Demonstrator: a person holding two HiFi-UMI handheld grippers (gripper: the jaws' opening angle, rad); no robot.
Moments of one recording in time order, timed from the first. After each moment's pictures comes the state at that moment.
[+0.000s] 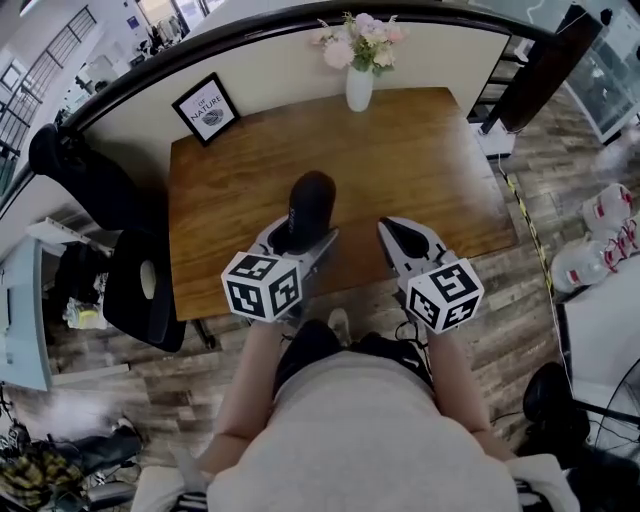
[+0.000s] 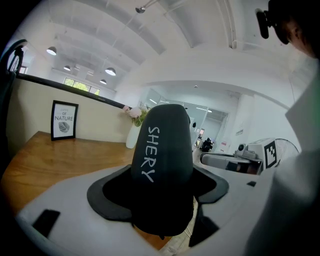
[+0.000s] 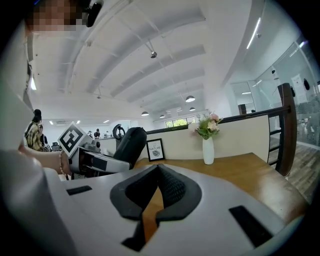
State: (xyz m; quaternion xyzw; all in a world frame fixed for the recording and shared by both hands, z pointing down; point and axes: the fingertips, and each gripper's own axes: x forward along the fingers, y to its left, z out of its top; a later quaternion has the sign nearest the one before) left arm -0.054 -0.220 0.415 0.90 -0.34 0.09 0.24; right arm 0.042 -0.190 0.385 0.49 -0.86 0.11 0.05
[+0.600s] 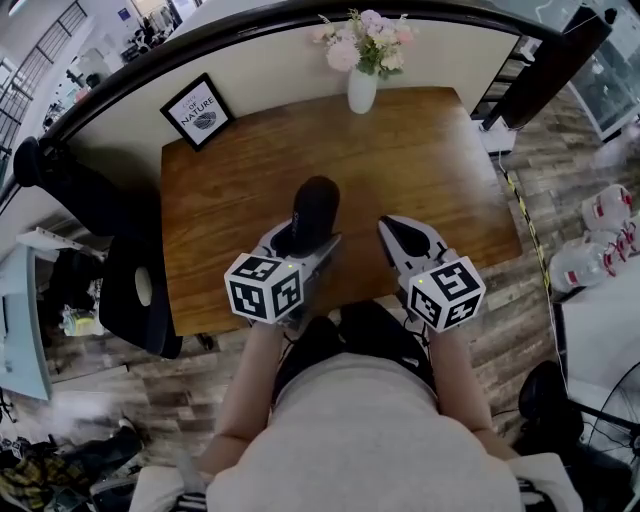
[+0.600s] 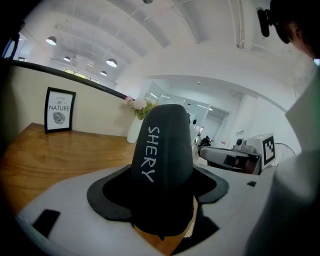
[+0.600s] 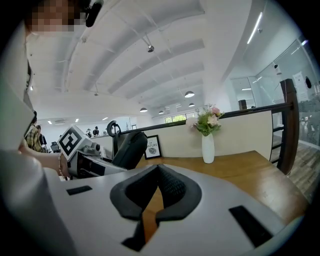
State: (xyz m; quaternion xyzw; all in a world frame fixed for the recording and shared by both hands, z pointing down) left arm -0.048 -0.266 0.442 0.90 -0.32 0.11 0.28; right arm 0.043 -0.246 0.399 0.49 -0.86 0.13 0.07
